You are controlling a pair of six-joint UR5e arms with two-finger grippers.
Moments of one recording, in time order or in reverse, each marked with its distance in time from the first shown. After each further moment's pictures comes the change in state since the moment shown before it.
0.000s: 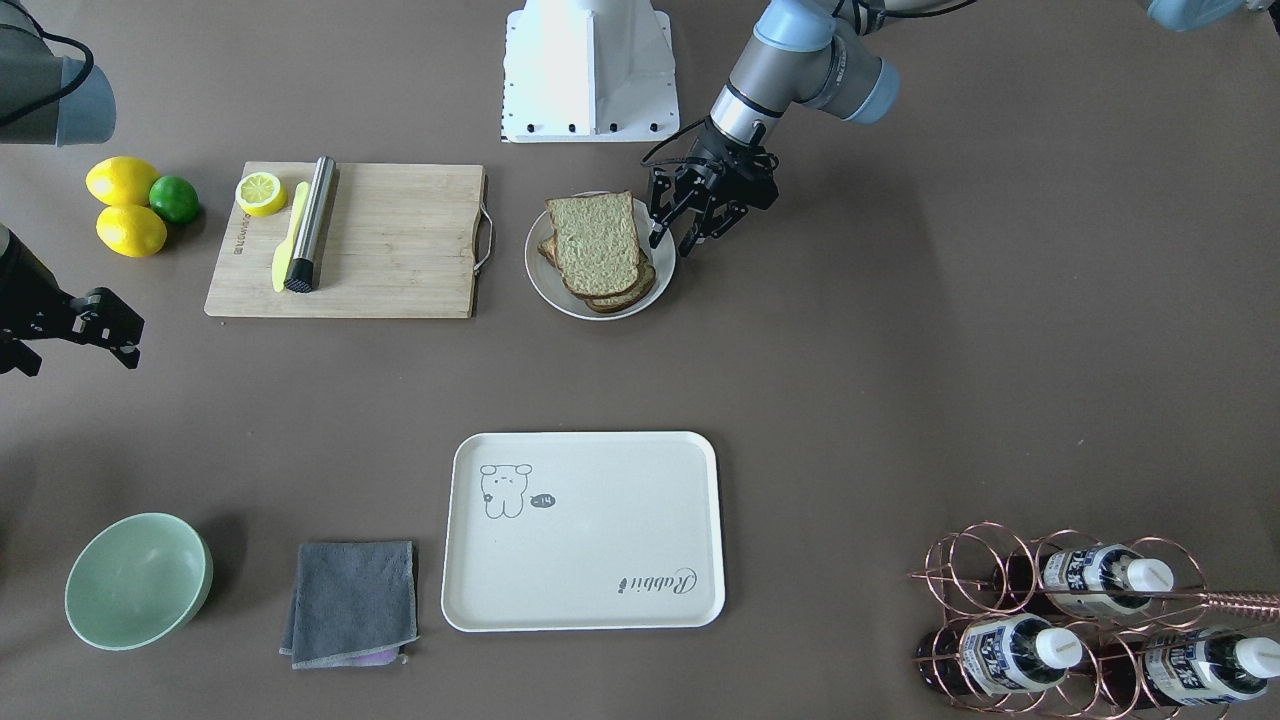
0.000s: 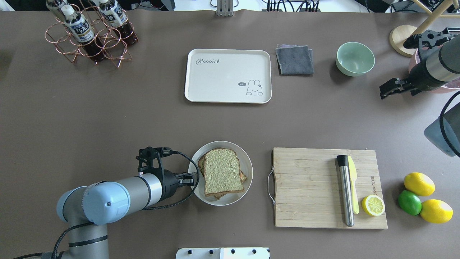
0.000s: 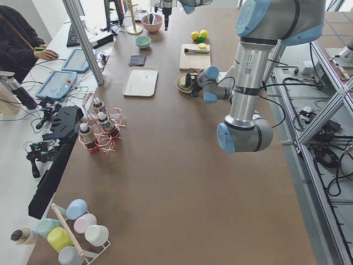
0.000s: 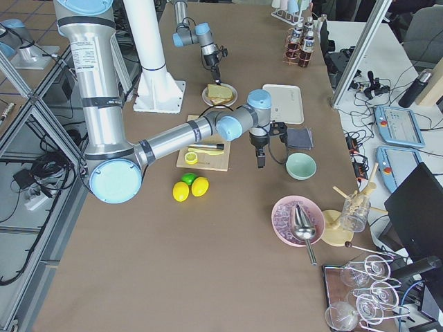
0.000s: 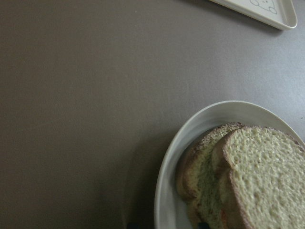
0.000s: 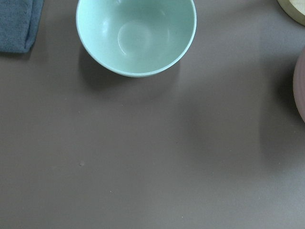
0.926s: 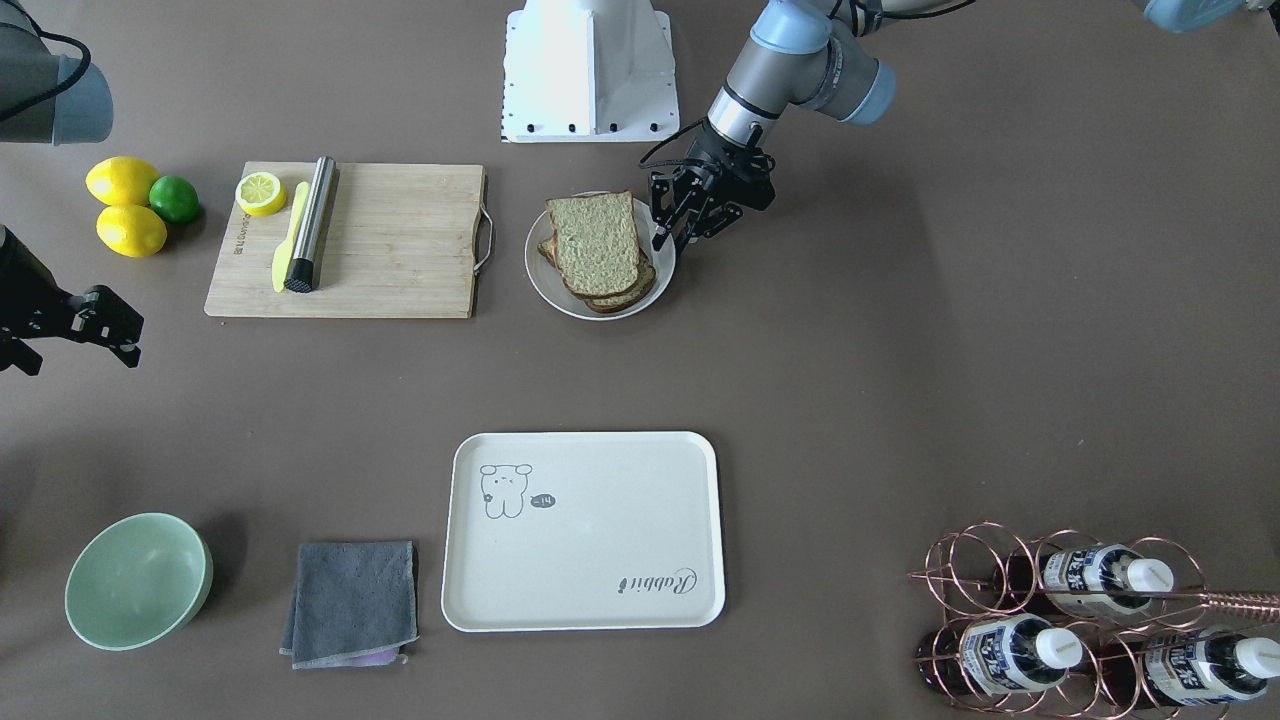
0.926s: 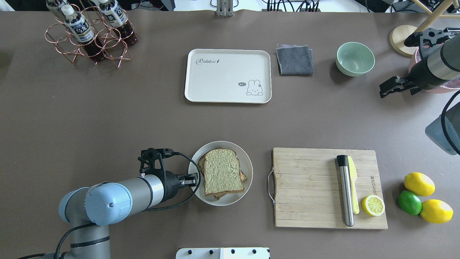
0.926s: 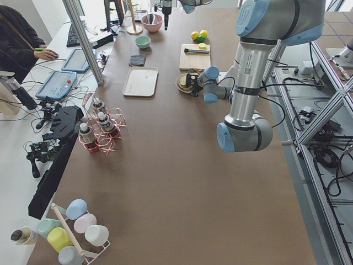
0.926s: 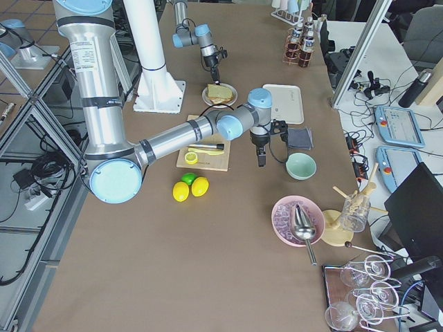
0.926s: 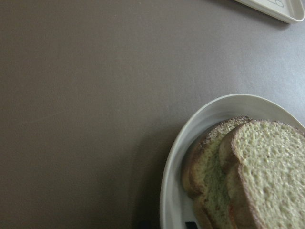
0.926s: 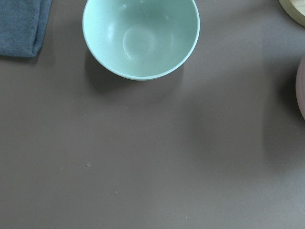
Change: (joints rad) left arm 0.005 -0.007 0.008 0.000 0.001 -0.001; right arm 0.007 0.004 0.004 0.002 0.015 0.001
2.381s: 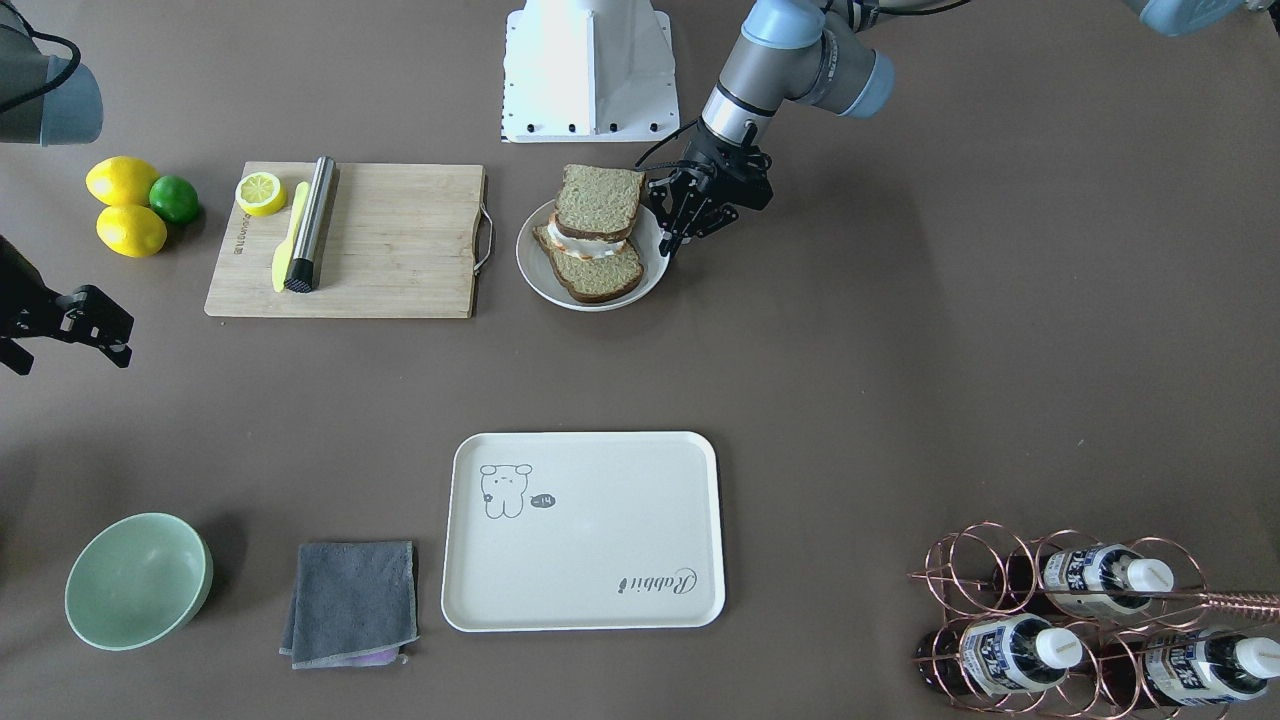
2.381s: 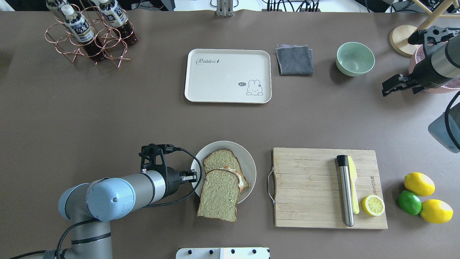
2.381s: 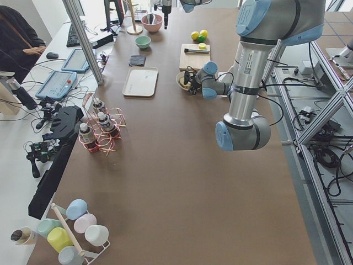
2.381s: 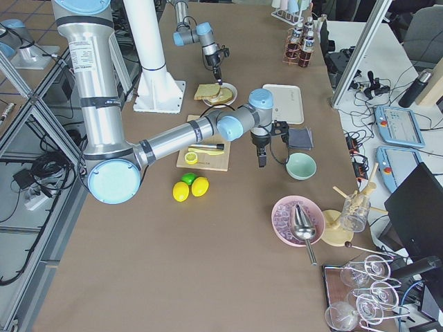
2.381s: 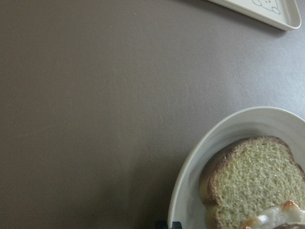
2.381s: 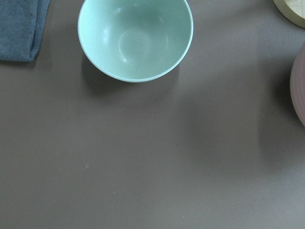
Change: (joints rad) left arm -0.022 -0.026 -0.036 0.117 -0.009 0.001; right arm 0.017 -0.002 -0.002 0.000 0.017 0.002
